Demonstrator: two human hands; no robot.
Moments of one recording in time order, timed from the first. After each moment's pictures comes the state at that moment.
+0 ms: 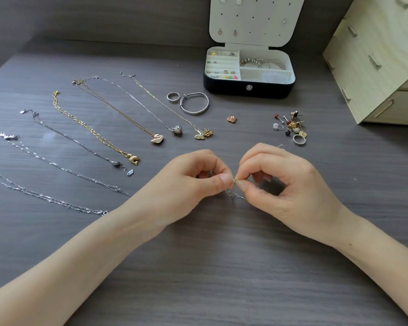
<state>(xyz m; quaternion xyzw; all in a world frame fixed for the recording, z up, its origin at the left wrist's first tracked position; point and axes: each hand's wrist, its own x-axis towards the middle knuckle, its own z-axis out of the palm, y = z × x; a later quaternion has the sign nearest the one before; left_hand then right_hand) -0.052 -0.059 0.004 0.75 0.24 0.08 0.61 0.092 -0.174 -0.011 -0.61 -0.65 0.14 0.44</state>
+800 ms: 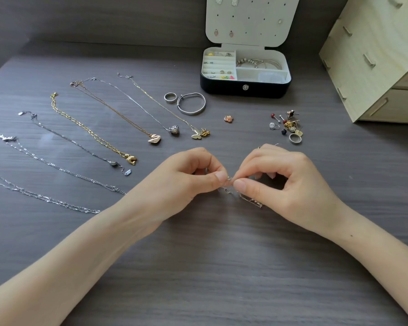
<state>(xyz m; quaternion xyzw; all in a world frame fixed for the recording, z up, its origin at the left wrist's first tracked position) -0.053 -0.058 0.006 0.73 0.25 0.07 0.63 0.096 -0.178 -0.008 -0.64 -0.61 0.18 0.43</state>
